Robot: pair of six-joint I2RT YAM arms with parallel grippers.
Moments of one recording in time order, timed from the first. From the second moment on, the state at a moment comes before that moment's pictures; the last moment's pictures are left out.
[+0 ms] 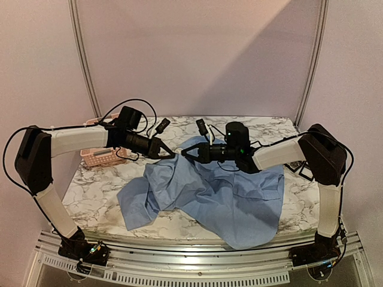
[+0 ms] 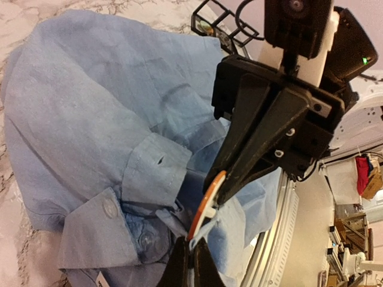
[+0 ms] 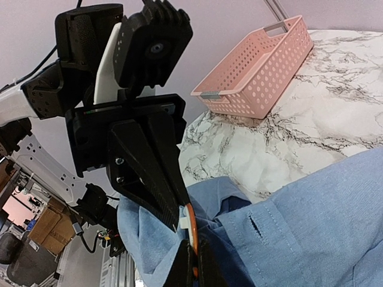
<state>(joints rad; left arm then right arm) -0.47 1.71 1.18 -0.29 0.80 -0.17 0.73 2.05 1.22 0.68 -0.69 0.63</state>
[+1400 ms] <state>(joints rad) -0.44 1.68 1.21 -0.31 0.56 -0.19 0.68 1.86 1.10 0.58 -0.48 0.52</state>
